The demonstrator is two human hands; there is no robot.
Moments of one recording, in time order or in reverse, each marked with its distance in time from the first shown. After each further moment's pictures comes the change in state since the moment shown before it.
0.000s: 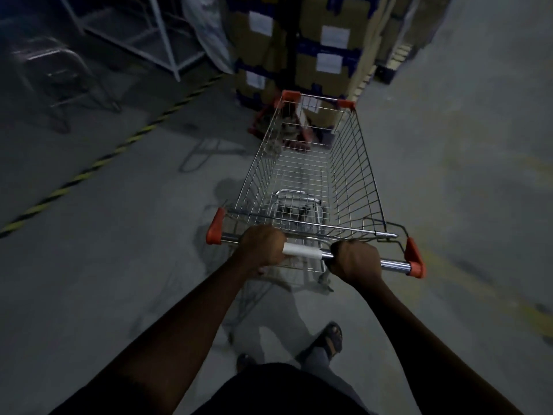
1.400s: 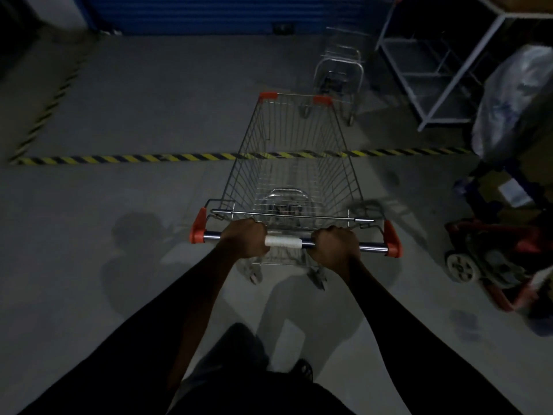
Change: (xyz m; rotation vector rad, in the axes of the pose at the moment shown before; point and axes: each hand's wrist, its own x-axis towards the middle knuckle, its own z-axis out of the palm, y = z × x) left_hand -0.171 -0.425 -0.006 -0.213 0.076 -0.987; right_hand 0.301 -0.474 -0.108 -0.111 0.135 -1.012
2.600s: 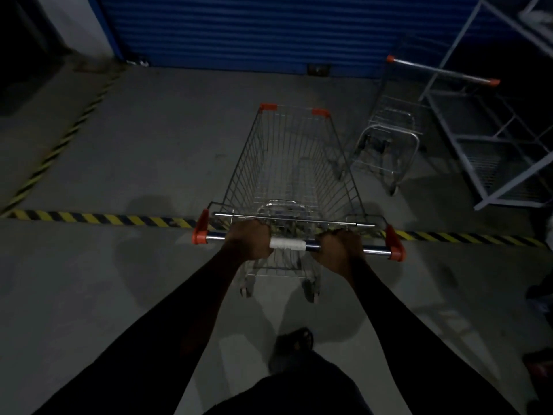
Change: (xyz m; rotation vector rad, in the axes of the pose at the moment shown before) left_hand 0.461 -0.357 -0.154 0.028 0.048 -0.114; right_hand 0.627 -0.008 -0.064 0.002 0.049 -0.072
